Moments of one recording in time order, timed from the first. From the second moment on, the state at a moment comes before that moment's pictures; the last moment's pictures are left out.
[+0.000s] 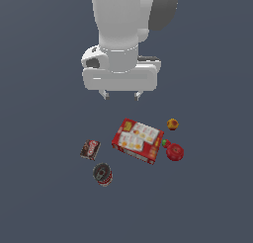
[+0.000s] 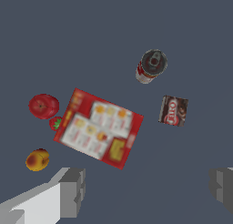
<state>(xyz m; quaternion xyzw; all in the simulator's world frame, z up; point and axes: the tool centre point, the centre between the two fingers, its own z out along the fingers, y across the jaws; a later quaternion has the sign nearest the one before) 0.000 -0.016 0.324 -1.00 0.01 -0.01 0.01</state>
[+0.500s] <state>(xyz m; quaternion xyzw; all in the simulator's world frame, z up) 0.001 0.058 0.256 -1.00 0.00 -0.01 -0.01</state>
